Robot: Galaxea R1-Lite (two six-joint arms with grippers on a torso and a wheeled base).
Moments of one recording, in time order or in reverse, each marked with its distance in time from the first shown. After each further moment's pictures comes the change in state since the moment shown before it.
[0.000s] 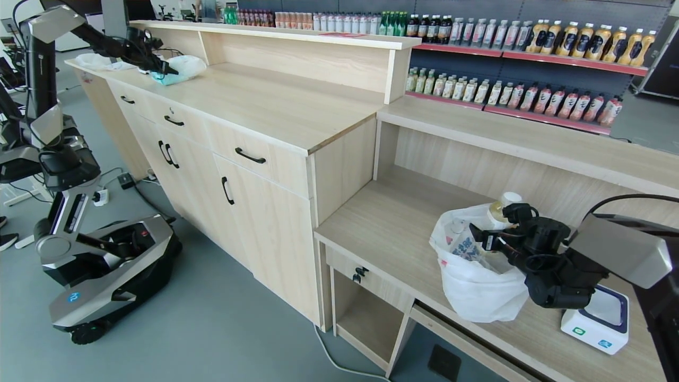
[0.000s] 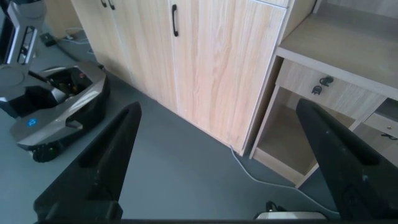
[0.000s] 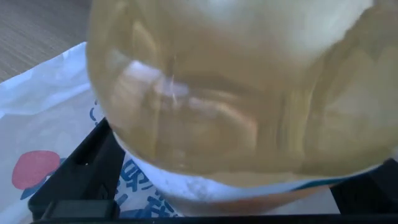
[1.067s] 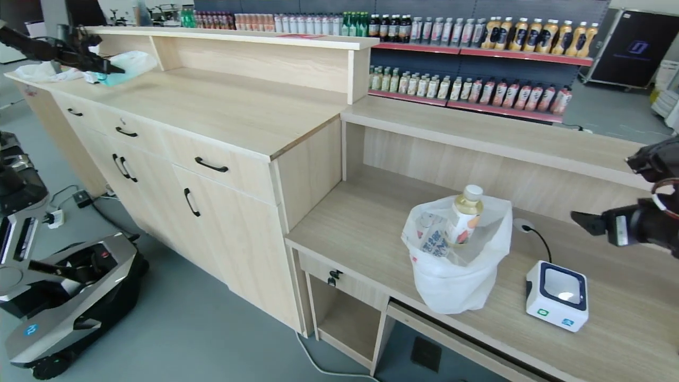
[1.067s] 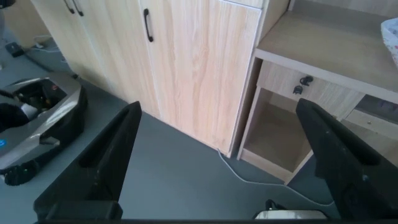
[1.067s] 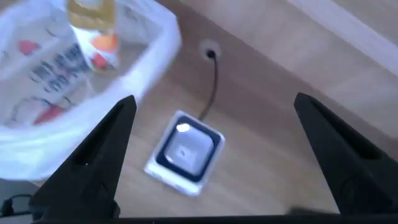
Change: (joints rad) left arm 0.000 0.000 0.000 0.000 0.000 0.000; right arm -0.071 -1.137 0.443 0.924 -0.123 -0.261
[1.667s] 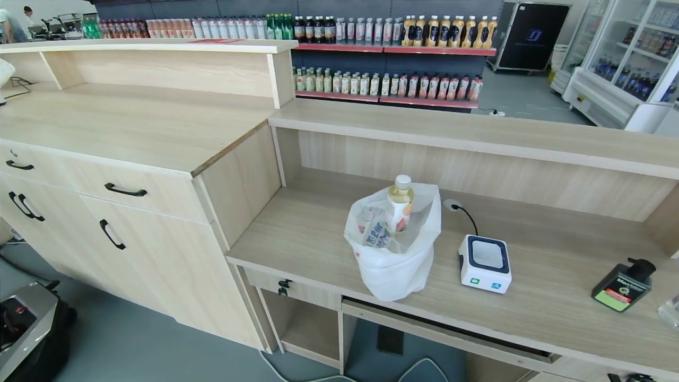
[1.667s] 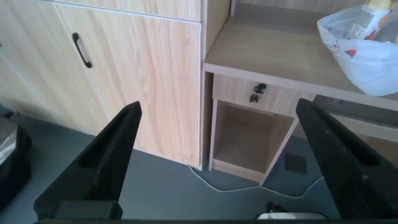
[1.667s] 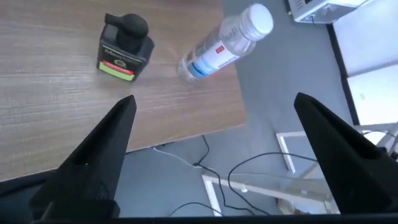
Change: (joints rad) left arm 0.001 0.000 0.000 0.000 0.000 0.000; right arm -0.404 -0.011 0.132 -0.010 -0.186 -0.080
